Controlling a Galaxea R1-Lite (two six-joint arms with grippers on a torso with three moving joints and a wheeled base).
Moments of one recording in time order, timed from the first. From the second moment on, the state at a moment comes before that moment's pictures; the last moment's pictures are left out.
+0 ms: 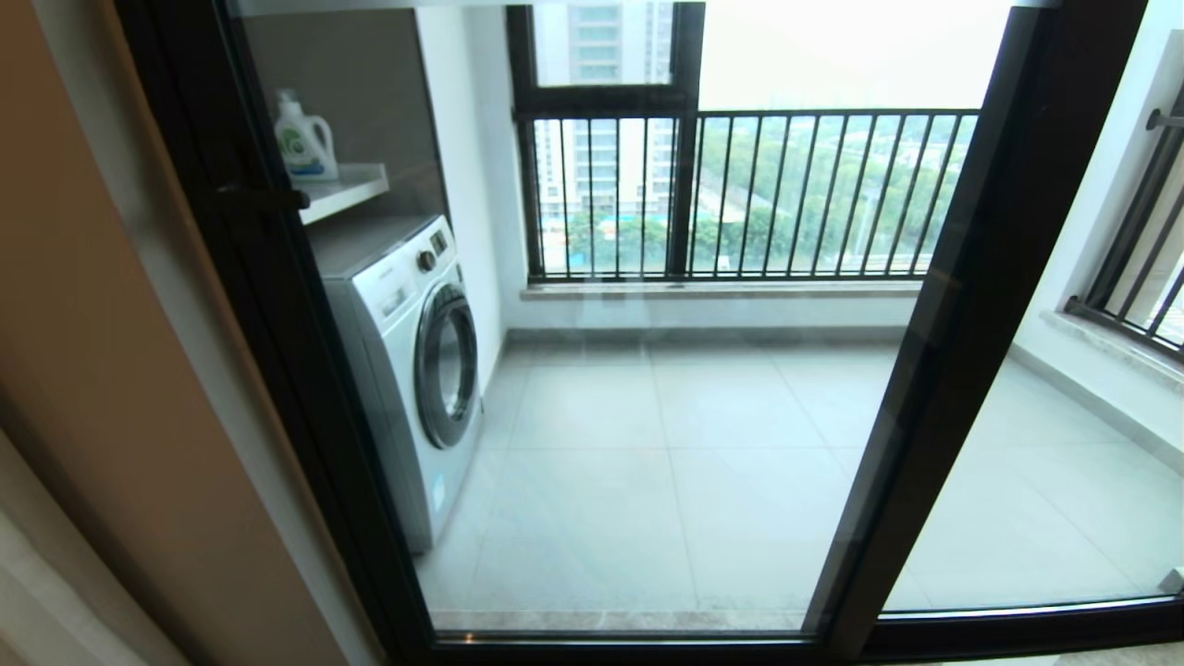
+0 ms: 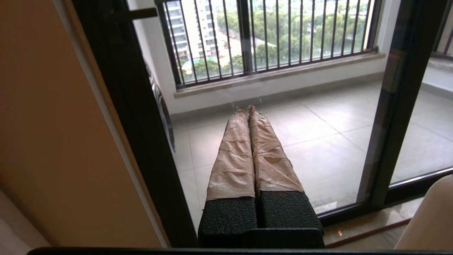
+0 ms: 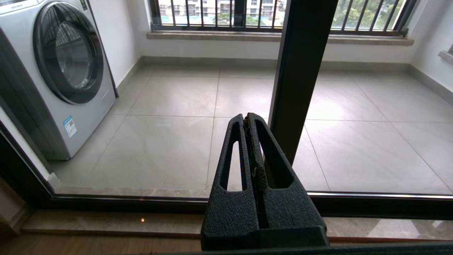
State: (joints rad) left arm 0.01 0.14 -0.80 0.47 -0.29 0.07; right arm 0.00 0.00 0.00 -0.02 0.04 -0.06
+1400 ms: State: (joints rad) left arm 0.00 0.00 0.00 0.00 0.00 0.00; right arm 0.00 0.00 0.00 -0.02 0.02 -0.03
